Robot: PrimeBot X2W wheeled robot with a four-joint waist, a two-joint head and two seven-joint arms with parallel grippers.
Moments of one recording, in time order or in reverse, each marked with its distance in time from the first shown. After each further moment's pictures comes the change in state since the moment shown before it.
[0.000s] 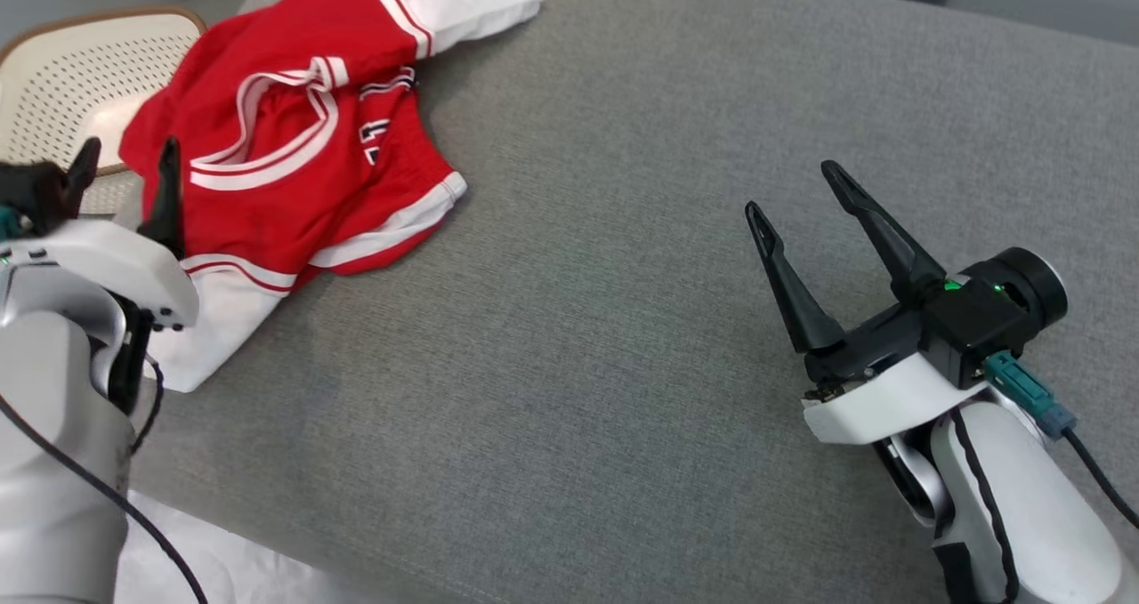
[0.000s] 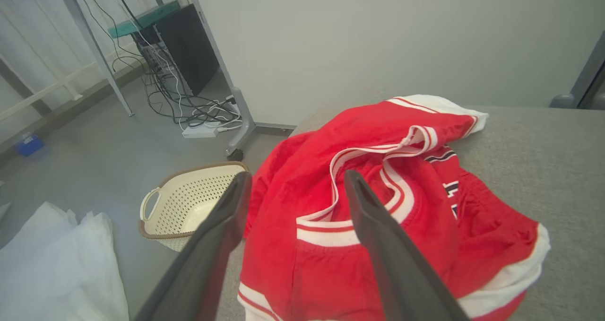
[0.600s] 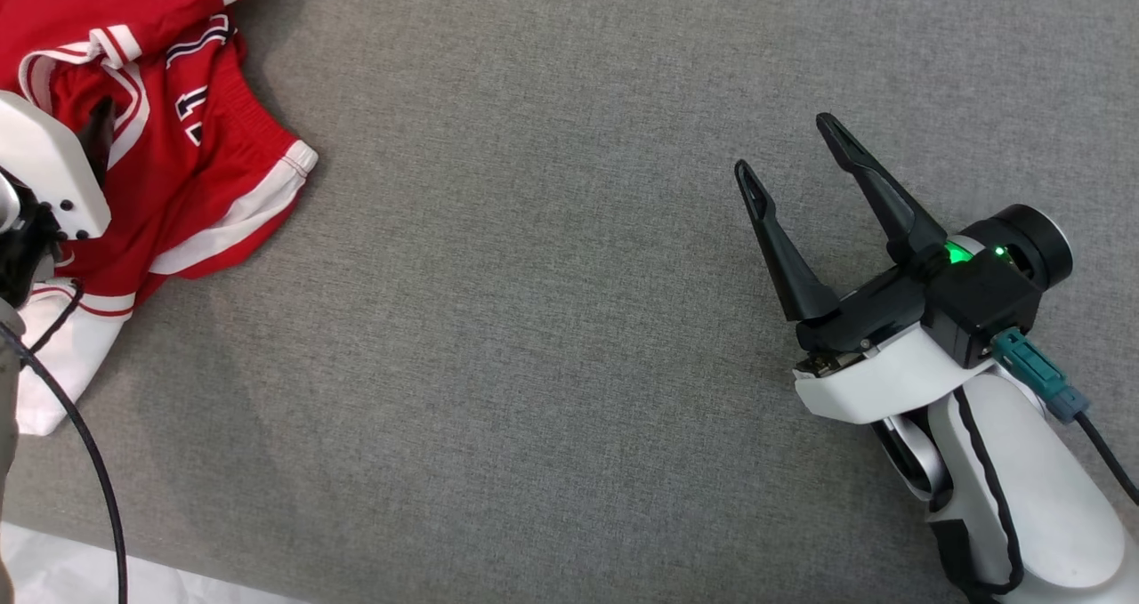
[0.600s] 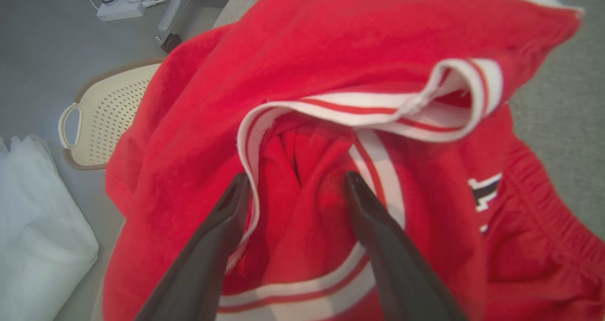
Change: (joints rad) left arm -0.297 0.145 -0.233 0.221 -0.285 -0.013 0.421; right arm -0.059 -0.004 0.021 -0.048 0.007 0.000 0.000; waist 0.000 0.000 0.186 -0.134
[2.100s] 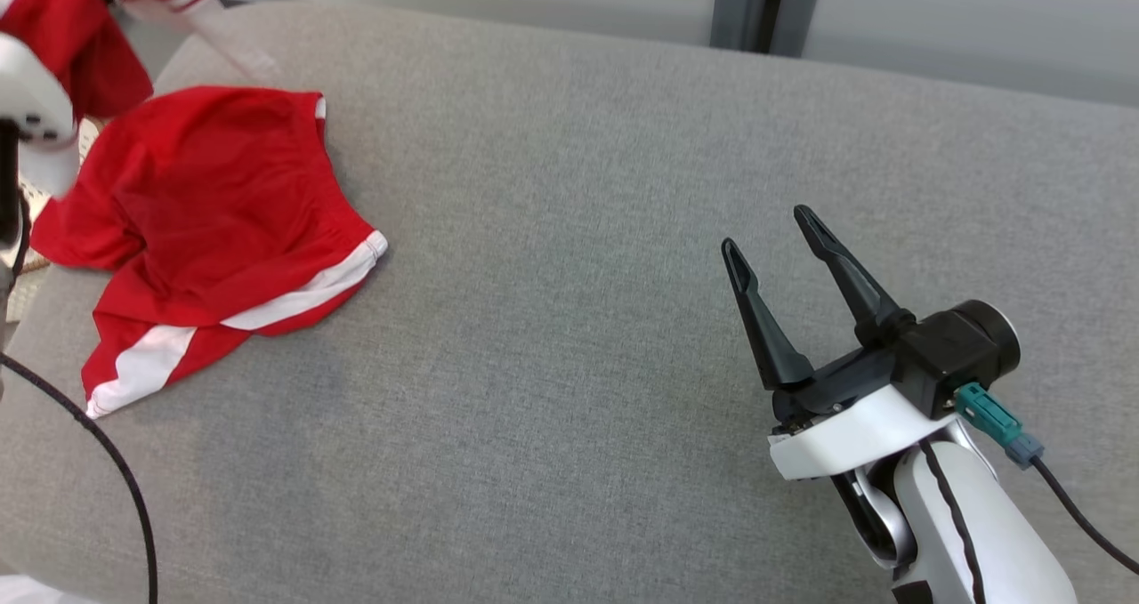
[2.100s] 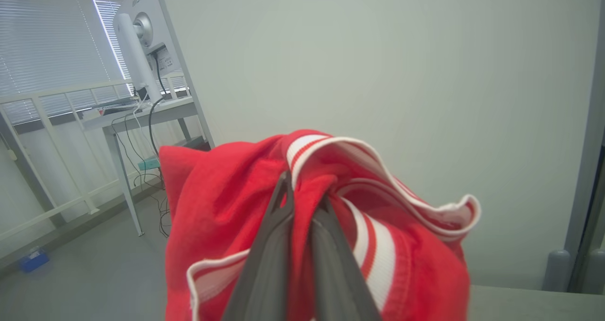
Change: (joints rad) left arm -0.070 0.030 -0.118 -0.047 0.030 0.159 -0.536; right arm 0.118 0.091 -0.038 0.065 0.026 0.000 0.000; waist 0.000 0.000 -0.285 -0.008
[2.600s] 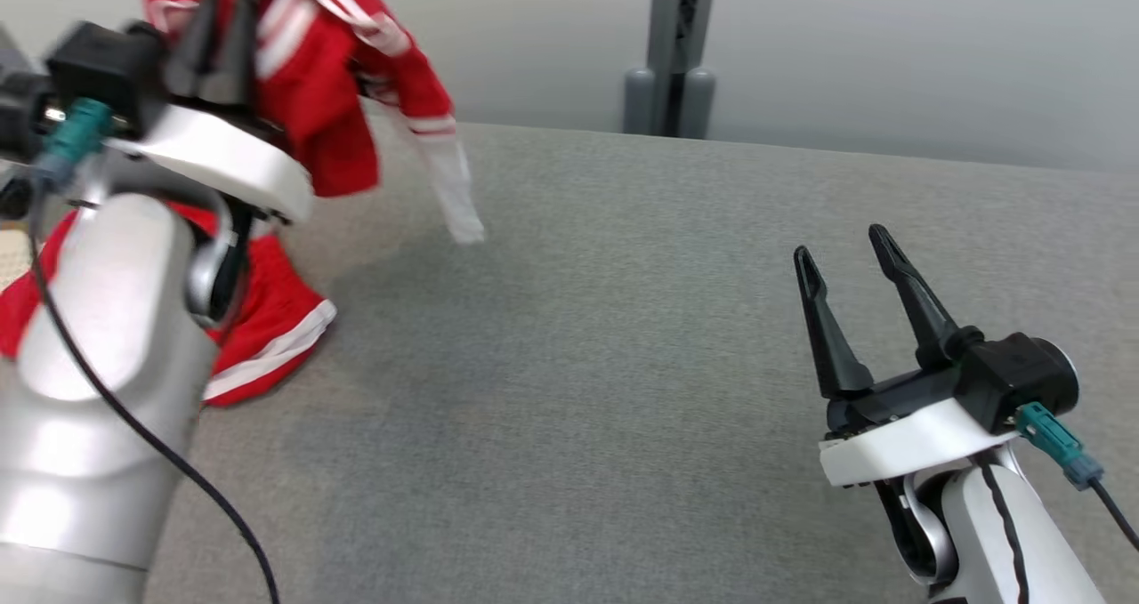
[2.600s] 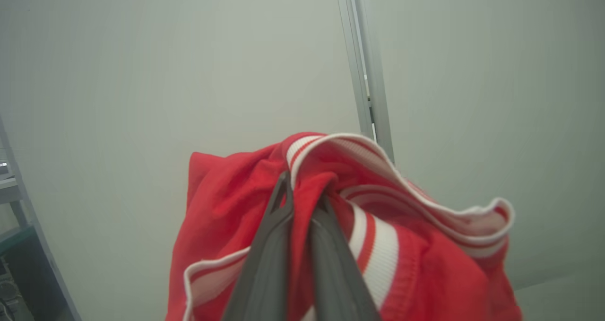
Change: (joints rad) left arm 0.208 -0.125 -0.044 -0.401 0.040 -0.030 -0.002; right arm 0.078 0.019 -0.130 -0.010 -0.002 0.000 0.000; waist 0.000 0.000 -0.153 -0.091
